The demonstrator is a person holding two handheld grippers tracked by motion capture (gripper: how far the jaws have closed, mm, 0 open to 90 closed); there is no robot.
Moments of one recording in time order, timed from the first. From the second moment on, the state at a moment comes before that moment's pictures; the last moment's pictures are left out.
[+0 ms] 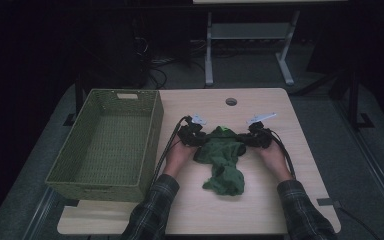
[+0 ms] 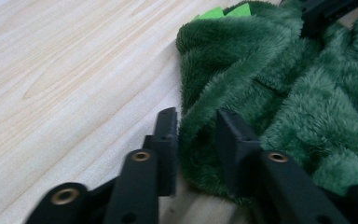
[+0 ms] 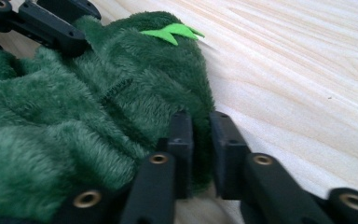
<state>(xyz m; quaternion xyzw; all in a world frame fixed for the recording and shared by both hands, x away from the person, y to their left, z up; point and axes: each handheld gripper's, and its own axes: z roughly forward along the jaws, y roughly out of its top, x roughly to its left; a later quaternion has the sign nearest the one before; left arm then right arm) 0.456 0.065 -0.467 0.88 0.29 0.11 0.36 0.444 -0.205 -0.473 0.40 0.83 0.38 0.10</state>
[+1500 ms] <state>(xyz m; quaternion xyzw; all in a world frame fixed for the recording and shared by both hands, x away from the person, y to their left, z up) 0.414 0.066 -0.381 0.84 0.24 0.15 0.47 0.417 -0.222 -0.394 0.38 0.80 0.46 0.12</state>
